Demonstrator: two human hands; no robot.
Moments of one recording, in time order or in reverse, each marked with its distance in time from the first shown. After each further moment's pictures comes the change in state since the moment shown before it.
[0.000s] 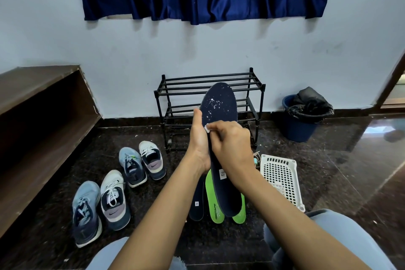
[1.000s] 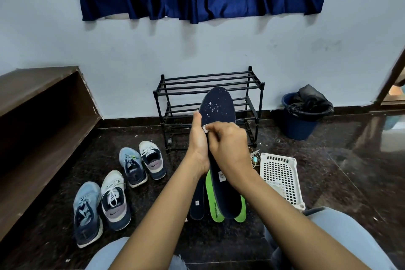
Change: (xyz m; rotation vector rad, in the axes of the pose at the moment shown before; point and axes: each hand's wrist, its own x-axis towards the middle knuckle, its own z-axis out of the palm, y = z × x) left_hand 0.004 -0.007 -0.002 -0.003 0.027 -0.009; right_hand -0.002 0.002 0.004 -0.019 -0.040 0.052
